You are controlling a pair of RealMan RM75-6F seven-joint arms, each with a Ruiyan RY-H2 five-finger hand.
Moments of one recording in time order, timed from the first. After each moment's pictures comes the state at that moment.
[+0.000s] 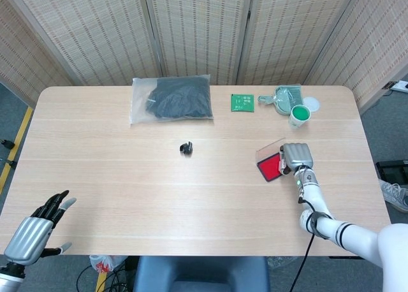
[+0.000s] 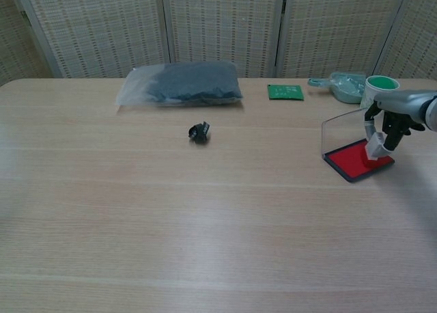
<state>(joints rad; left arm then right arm) -0.12 -1.03 0.10 -1.70 1.69 1.41 0.03 0.80 -1.53 0.15 -1.19 -0.56 0.79 -0.57</state>
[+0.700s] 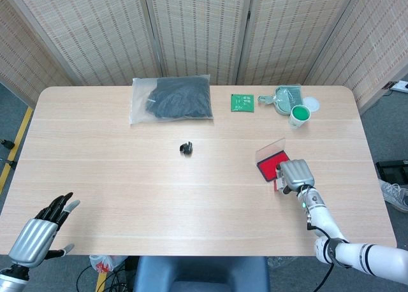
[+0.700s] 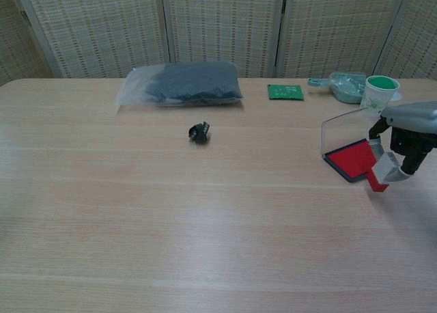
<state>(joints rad) -0.11 -1.05 0.11 -1.70 1.70 1.42 0.09 0.72 -1.37 0.03 -1.57 -0.70 0.93 -0.60</state>
